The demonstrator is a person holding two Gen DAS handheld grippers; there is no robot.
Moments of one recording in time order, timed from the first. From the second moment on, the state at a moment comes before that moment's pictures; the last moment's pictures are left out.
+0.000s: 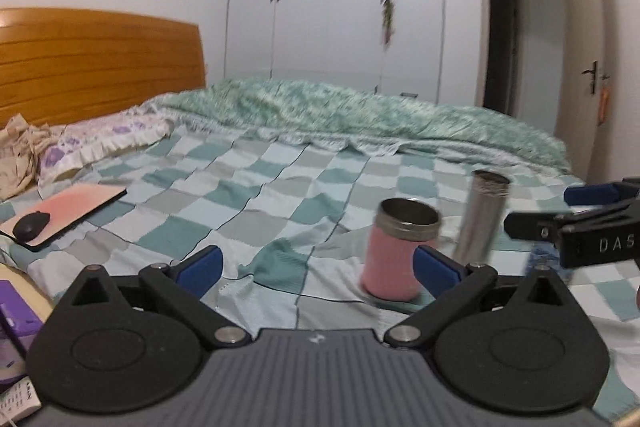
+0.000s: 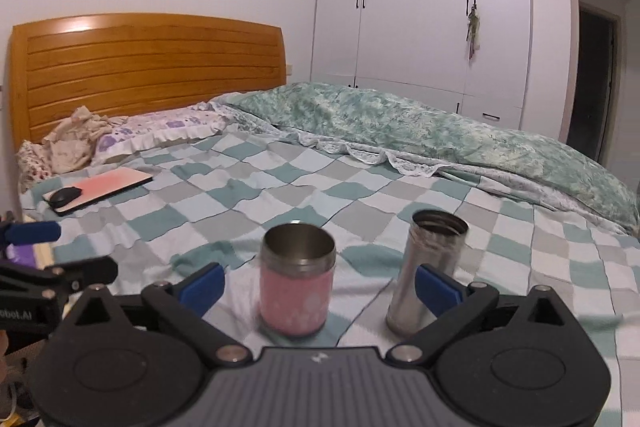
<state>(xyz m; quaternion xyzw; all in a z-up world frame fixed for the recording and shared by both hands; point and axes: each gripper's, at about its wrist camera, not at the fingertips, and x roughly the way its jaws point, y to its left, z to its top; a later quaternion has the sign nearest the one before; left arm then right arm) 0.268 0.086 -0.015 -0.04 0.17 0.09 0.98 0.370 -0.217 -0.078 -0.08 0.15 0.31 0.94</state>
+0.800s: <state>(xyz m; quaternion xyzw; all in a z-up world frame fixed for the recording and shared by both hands) 0.071 0.037 0.011 0.00 0.07 0.04 1.00 0.128 -0.341 -0.088 -0.05 0.11 0.27 0.96</state>
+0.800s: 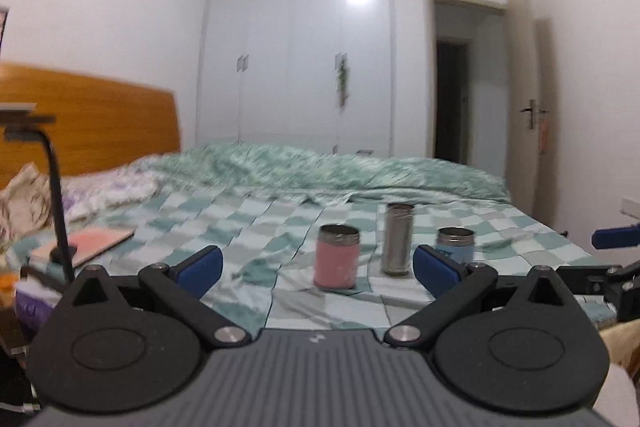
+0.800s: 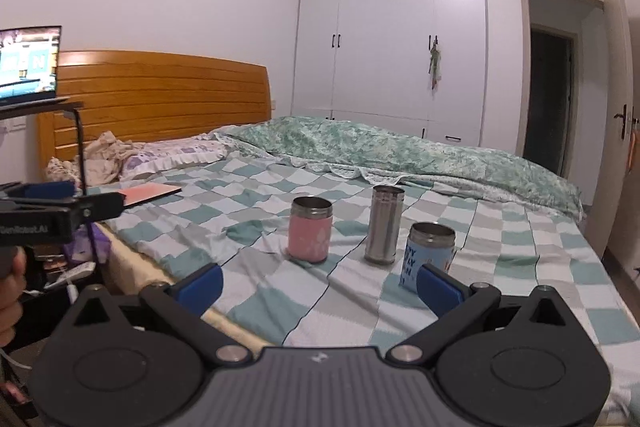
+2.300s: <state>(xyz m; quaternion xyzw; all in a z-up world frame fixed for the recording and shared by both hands) -0.005 0.012 -0.012 -0.04 0.05 0.03 1.00 0.057 -0.344 -0.112 -0.06 0.04 0.26 0.96</state>
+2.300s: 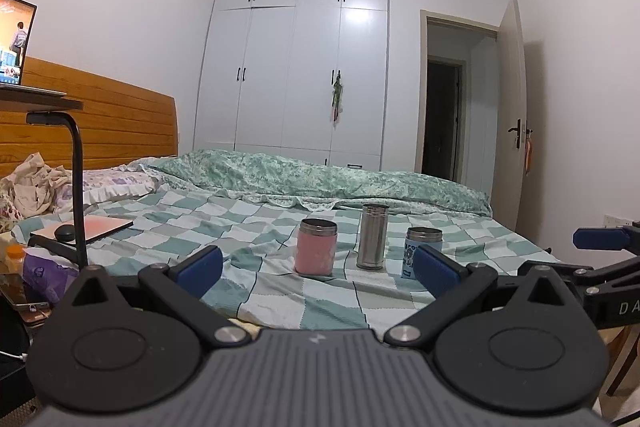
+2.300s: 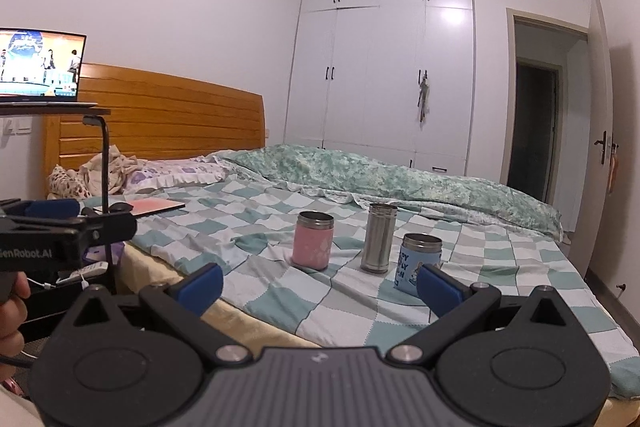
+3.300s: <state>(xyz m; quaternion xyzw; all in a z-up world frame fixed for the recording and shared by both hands) -0.008 0.016 -0.014 -0.04 0.05 0.03 1.00 0.055 -0.341 -0.116 -0.05 0.04 0.28 0.96</state>
